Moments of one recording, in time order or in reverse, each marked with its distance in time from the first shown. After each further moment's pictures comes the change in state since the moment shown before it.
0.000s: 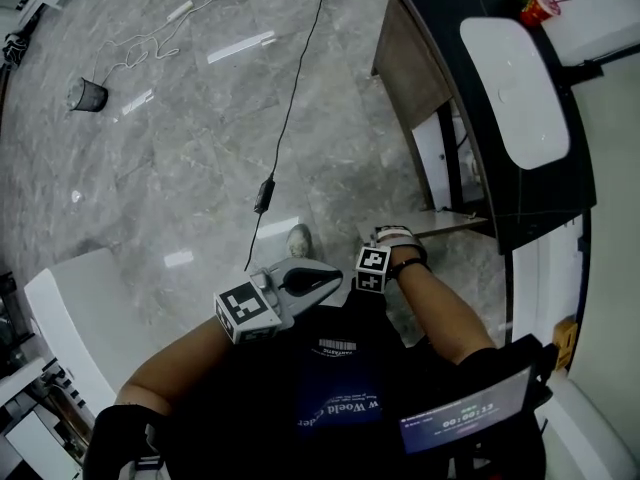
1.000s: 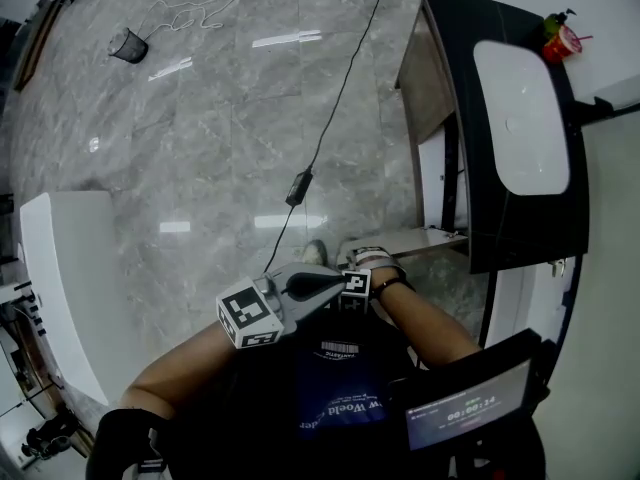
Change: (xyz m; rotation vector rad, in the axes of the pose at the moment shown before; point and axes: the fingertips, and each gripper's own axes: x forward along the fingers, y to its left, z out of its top) left arm 0.081 -0.072 -0.009 -0.028 -0.131 0.211; right arm -0.012 0.081 -0.014 -0.233 -0.224 -0.010
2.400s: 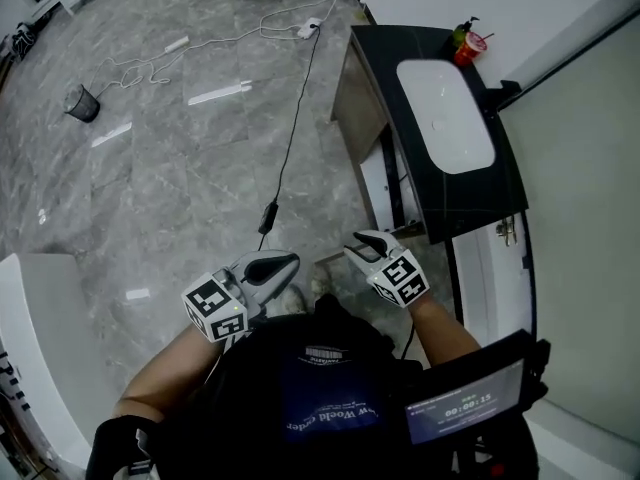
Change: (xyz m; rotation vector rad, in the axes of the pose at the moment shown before) left arm -0.082 -0.013 0.043 0.077 -0.157 0.009; right arm -0.248 -0.073 -0.012 0.865 -0.647 -0.335
